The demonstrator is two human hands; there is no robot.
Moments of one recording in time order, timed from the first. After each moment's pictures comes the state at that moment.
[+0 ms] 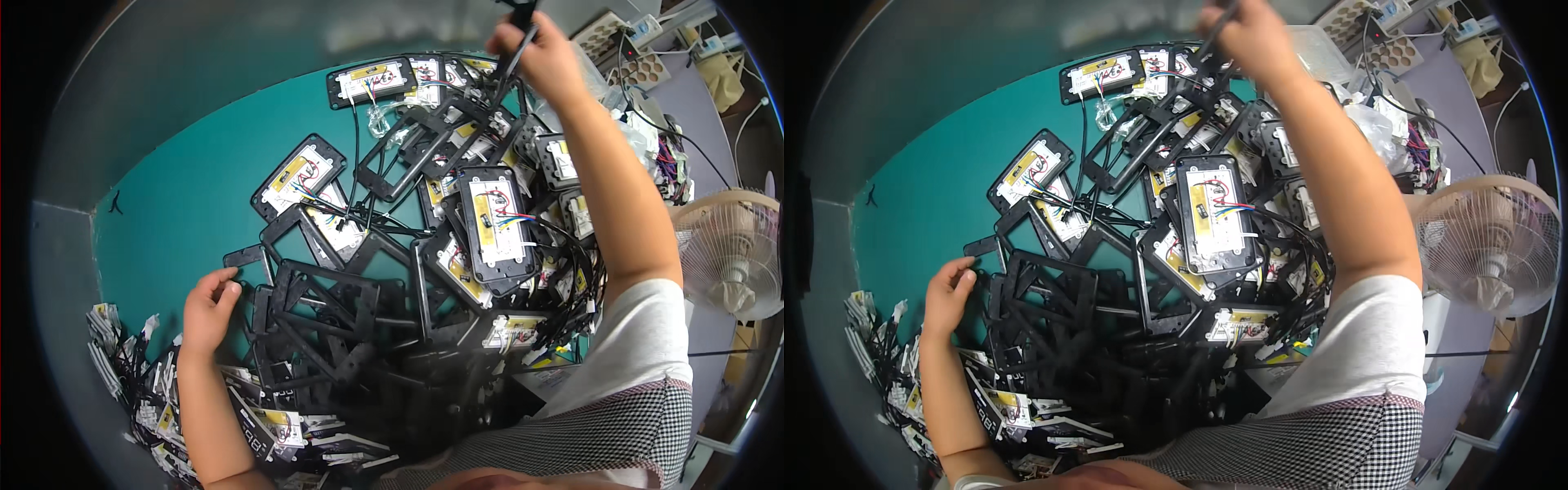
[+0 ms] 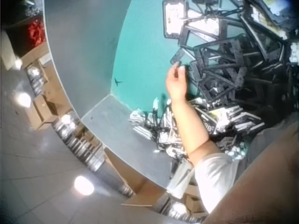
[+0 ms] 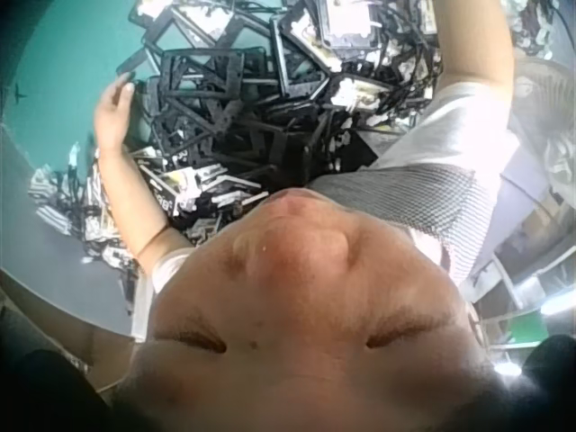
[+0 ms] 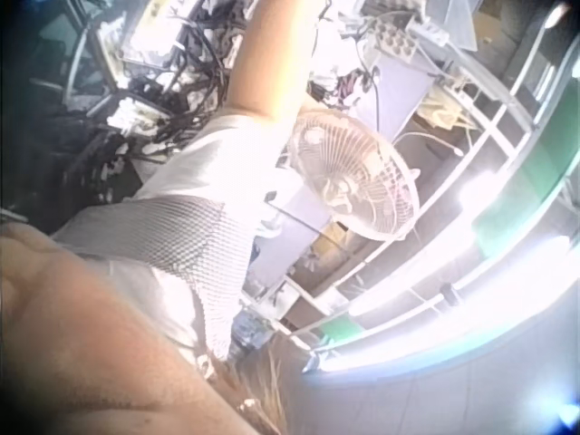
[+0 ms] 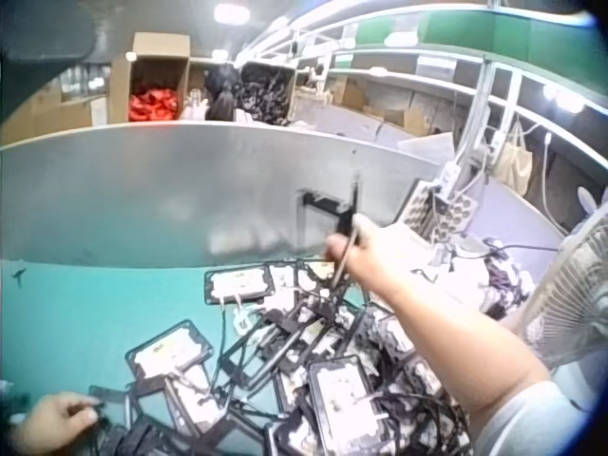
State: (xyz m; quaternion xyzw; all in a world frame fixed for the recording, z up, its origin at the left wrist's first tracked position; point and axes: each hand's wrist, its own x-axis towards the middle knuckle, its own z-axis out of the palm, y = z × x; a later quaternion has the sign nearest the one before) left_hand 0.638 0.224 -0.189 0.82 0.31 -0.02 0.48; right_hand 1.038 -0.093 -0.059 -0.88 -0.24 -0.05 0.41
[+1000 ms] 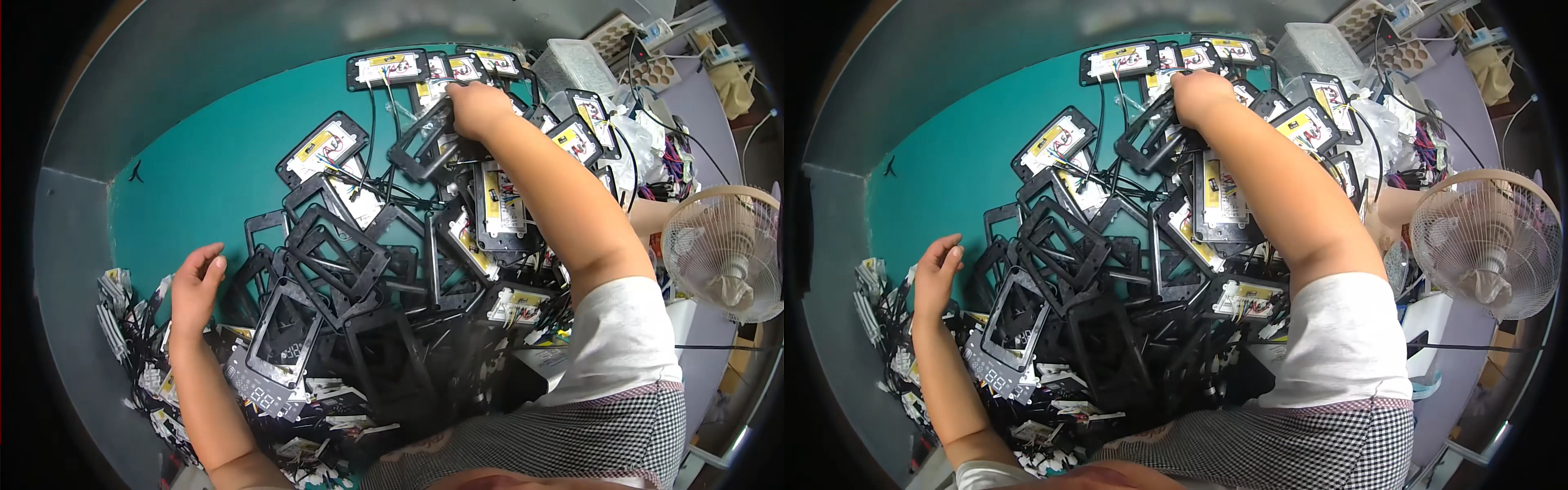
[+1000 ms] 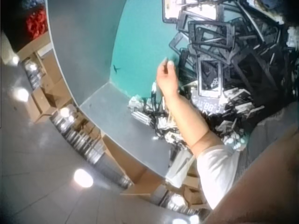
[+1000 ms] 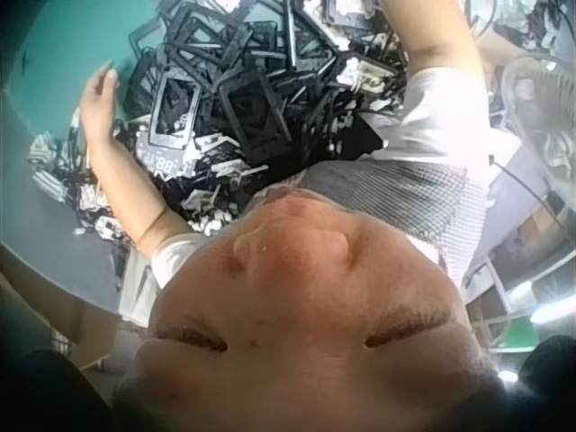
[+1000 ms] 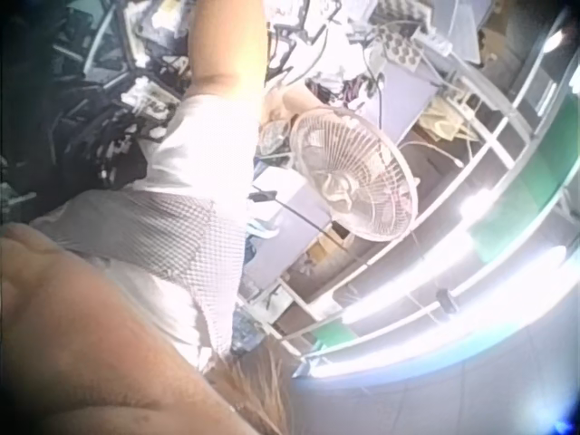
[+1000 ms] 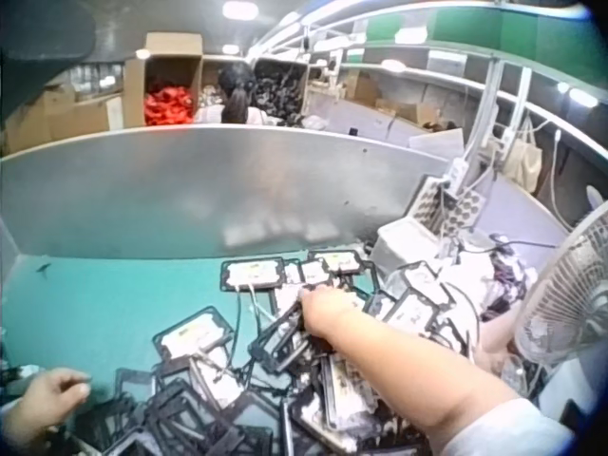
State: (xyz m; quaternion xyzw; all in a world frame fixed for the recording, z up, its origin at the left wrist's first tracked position) left_hand 0.604 0.237 -0.139 0.79 0.34 0.02 0.51; right_hand 0.993 -0.048 -0.139 -0.93 -0.30 0.13 -0.13
